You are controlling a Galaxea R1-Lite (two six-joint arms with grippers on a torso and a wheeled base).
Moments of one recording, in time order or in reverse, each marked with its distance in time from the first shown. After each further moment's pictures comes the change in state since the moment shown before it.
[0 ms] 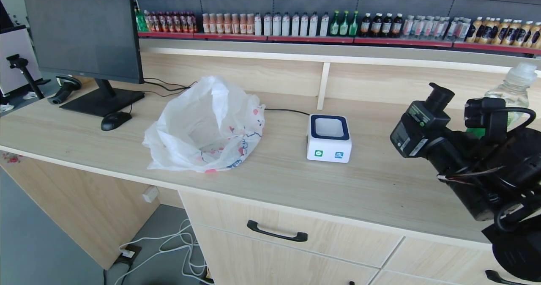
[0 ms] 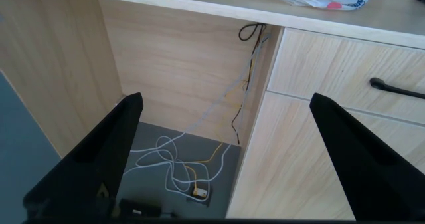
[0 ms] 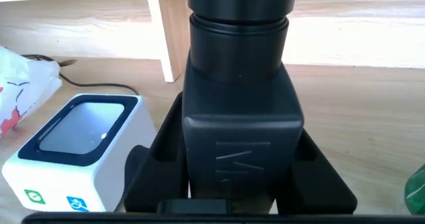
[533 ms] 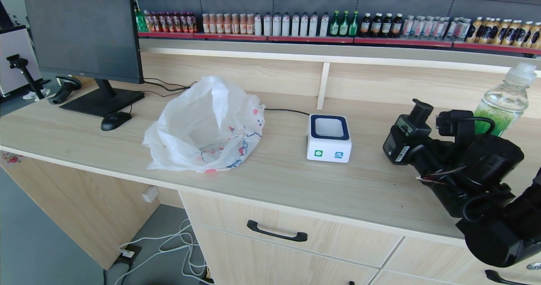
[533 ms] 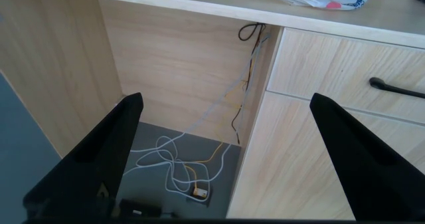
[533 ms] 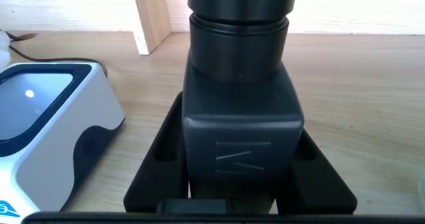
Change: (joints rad) left arm -0.001 0.000 0.000 0.000 0.000 0.002; right arm -0.039 0.158 -0.071 0.003 -0.030 0.008
